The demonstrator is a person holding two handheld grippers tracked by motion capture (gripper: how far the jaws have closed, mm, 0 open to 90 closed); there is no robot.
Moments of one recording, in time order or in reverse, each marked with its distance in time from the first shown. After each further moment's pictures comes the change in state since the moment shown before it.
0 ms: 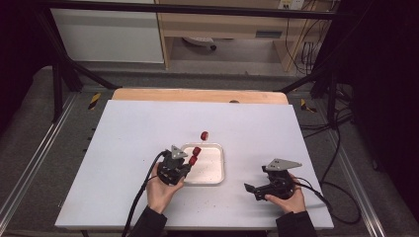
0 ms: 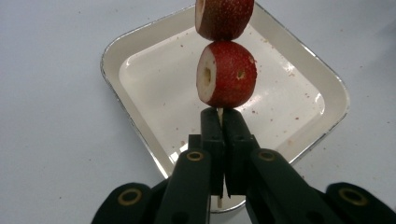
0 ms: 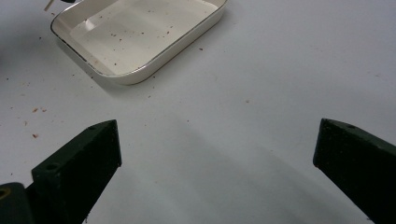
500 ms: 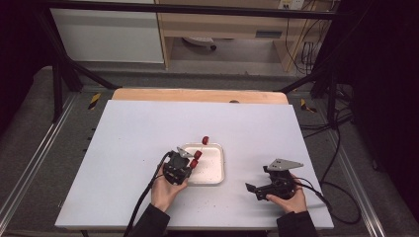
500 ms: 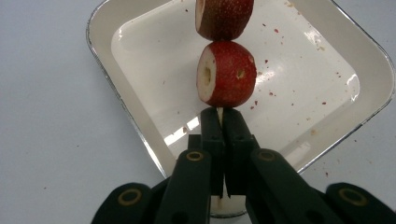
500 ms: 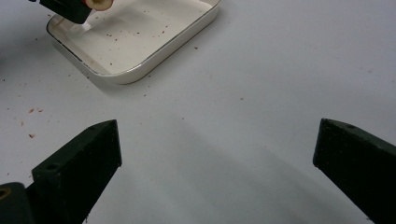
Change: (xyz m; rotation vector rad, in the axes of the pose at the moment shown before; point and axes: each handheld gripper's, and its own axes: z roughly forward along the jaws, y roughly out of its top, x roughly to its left) left arm -0.005 0.002 0.018 0.120 0.048 -0.010; right arm -0.003 -0.002 -0.002 -0.002 -0.006 0.015
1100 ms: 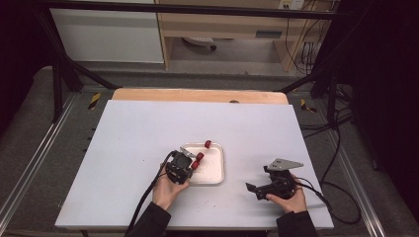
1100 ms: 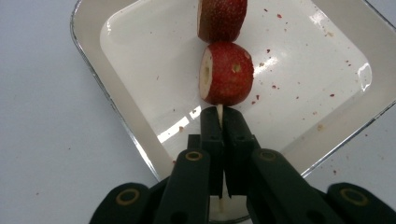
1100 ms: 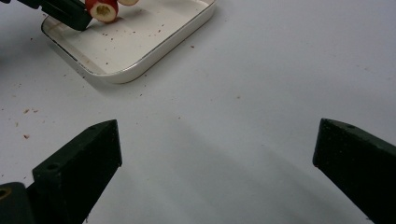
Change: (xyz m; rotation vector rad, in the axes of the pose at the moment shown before) left arm -0.002 0.002 0.007 0.049 0.011 0.041; right arm -0.001 0.000 0.000 0.004 -0.008 0.007
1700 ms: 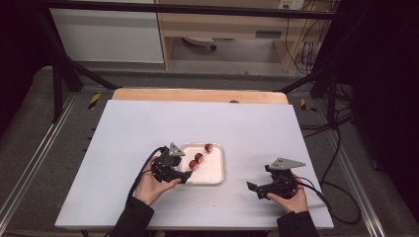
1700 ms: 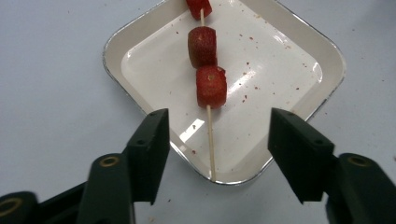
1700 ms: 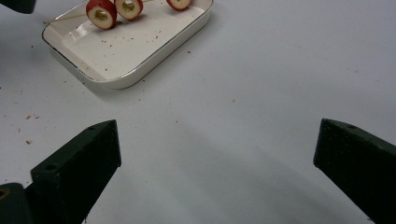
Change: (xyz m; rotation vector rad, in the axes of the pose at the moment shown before) left arm 0.028 -0.008 -0.041 -0.124 -0.128 0.110; right arm -0.002 0.002 -0.004 -0.013 -0.008 0.010
